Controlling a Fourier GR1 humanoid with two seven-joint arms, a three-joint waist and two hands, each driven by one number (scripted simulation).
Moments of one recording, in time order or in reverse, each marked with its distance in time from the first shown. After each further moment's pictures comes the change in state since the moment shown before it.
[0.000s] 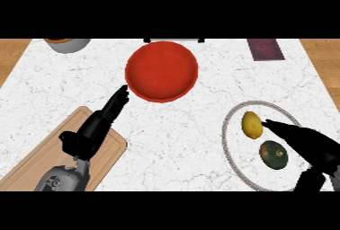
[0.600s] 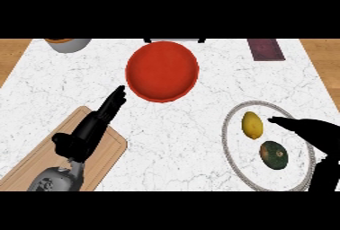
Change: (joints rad) left arm 0.004 0.069 -0.039 -0.027 0.062 0.033 0.003; right arm -0.110 -0.136 0.028 0.027 -0.288 0.072 0.101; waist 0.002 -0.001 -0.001
